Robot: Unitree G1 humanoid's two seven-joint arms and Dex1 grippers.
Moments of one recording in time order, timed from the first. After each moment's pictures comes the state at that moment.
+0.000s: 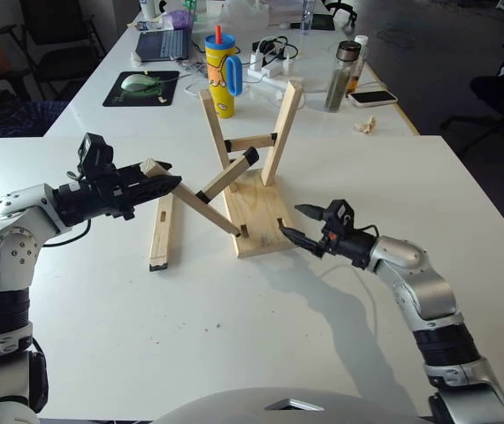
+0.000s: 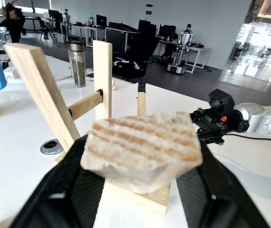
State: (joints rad) left arm -0.40 0.76 0.19 -0.08 -0.75 0.68 -1.01; right arm -0.20 -0.35 0.08 -0.11 0.40 0.41 0.63
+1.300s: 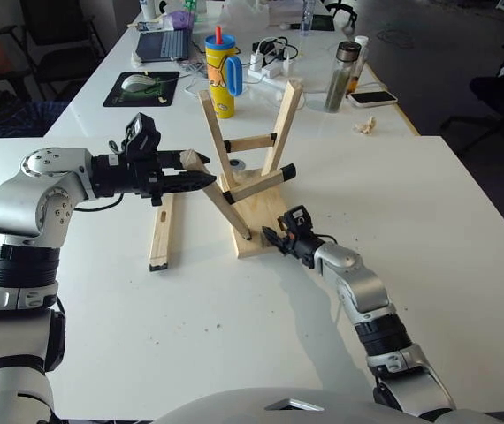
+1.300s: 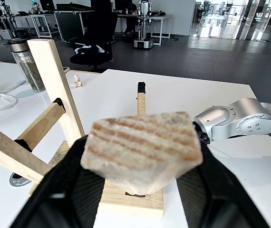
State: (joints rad) left arm -0.63 0.73 0.00 0.03 -0.58 0.64 -1.20; right arm -0.26 -0.18 0.22 0.07 0.12 0.50 0.35
